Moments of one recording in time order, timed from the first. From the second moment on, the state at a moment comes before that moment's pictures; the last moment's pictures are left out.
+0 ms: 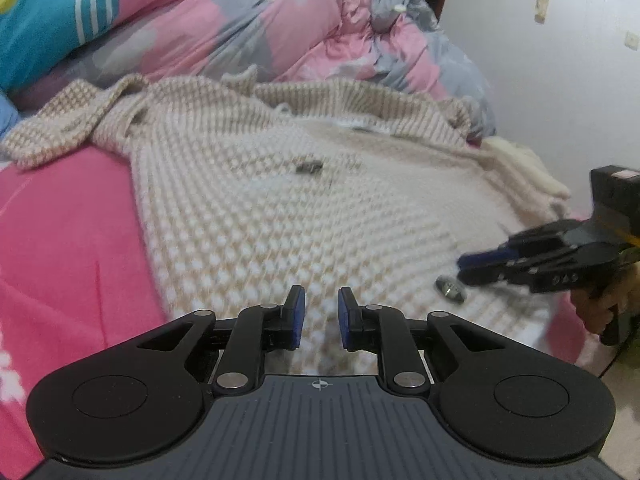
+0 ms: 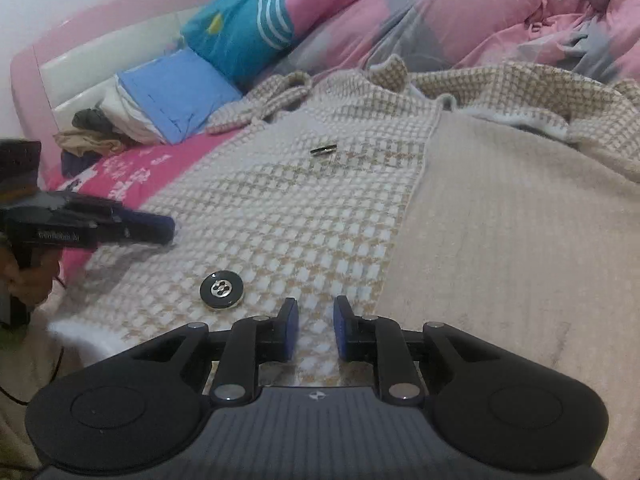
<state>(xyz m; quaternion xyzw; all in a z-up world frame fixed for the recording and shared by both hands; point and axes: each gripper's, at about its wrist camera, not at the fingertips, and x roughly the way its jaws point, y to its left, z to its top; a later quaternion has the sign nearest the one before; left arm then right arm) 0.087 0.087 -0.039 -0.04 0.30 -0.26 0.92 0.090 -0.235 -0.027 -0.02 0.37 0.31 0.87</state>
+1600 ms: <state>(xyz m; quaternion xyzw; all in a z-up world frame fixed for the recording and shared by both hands) 0.236 0.072 -0.089 -0.17 0.35 -0.35 0.85 0.419 -0.083 -0.058 -0.43 0.22 0.21 0.85</state>
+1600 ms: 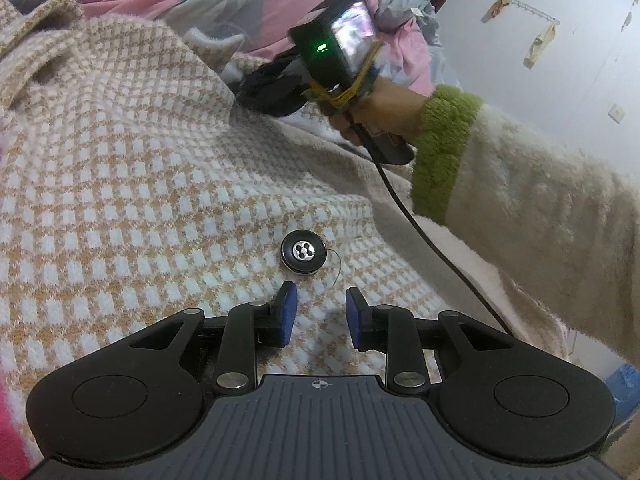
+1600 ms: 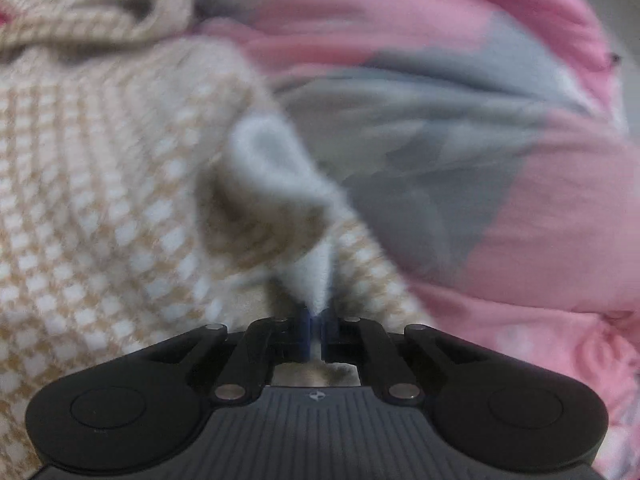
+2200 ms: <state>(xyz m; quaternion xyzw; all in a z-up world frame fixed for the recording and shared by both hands) 0.236 0.076 -0.091 -0.17 0.35 -0.35 0.85 0.379 -0.121 0.078 -0.32 0.10 0.19 0.92</state>
